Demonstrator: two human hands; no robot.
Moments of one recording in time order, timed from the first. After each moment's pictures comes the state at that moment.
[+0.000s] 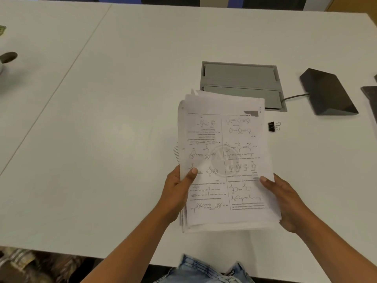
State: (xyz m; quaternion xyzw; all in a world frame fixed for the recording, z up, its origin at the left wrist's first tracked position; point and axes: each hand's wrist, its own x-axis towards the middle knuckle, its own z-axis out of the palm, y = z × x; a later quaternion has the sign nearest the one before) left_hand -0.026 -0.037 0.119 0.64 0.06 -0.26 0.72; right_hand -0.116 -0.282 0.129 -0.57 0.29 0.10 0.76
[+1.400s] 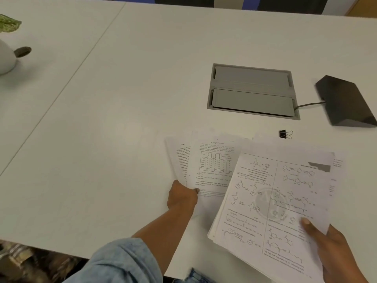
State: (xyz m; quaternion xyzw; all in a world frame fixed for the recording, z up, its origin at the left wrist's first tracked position) left_hand 0.001 -0.071 0.010 0.85 0.30 -0.25 0.34; right_hand -0.177 -0.319 0.107 -0.60 0.44 -0.04 0.66
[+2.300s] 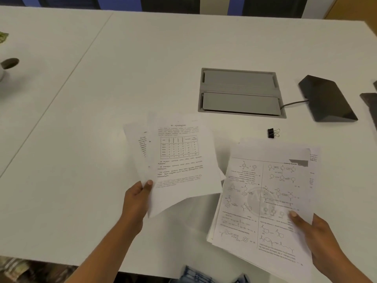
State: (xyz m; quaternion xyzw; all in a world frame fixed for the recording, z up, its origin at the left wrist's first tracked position) left_hand -0.006 0.038 0.079 0.71 0.23 -0.19 0.64; right_hand -0.180 -0.322 0.106 -0.62 0.41 0.00 0.67
